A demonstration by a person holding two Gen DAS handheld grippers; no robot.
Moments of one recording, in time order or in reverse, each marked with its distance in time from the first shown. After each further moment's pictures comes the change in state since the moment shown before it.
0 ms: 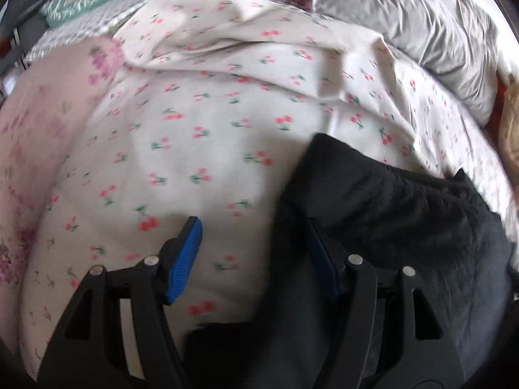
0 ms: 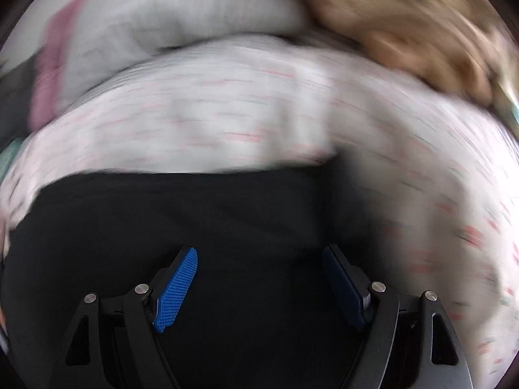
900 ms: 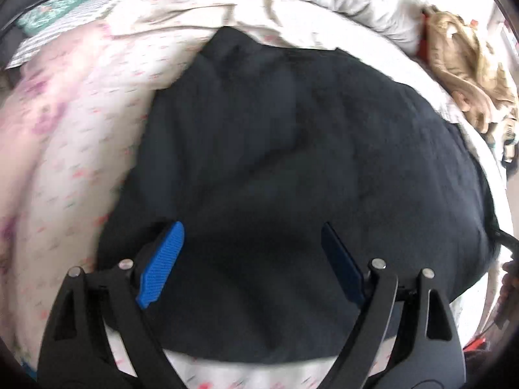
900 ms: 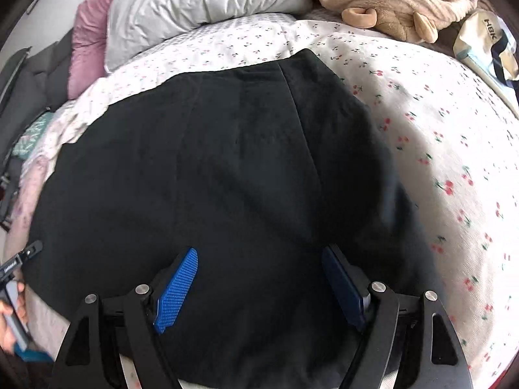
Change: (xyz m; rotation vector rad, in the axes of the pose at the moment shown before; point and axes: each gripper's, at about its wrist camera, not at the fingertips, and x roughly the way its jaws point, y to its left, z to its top) left arm -0.130 -0.019 -0.157 0.168 0.089 -0.148; right arm -0.137 0.003 -0.162 -0.100 0.107 0.139
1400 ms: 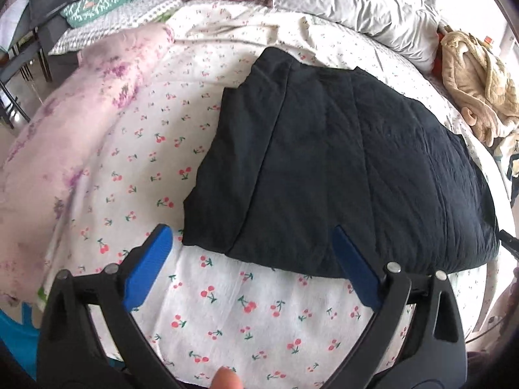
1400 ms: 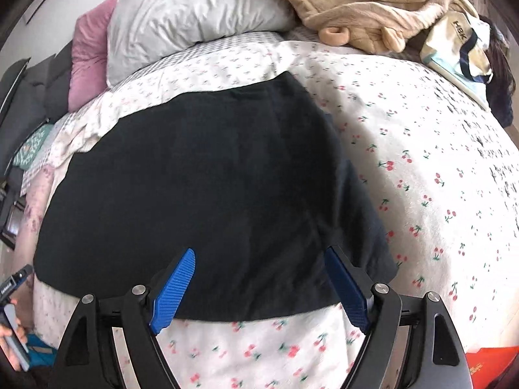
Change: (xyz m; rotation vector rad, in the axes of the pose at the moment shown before) left arm -0.073 0.024 -0.041 -0.059 -0.069 0.111; right arm -0.063 0.015 -0.025 0.013 -0.041 -0.053
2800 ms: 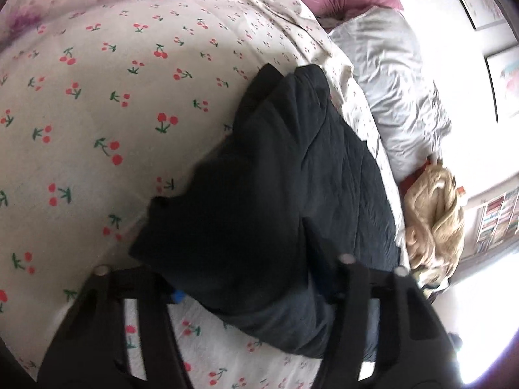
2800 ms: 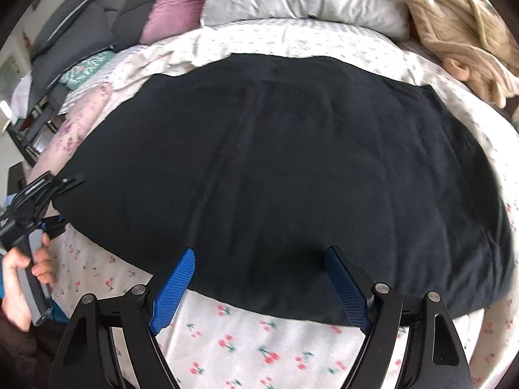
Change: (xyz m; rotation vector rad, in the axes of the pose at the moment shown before) left arm 0.090 0.058 -0.018 -0.616 -0.019 -0.420; right arm 0.061 0.161 -0.029 -0.304 0.031 0.147
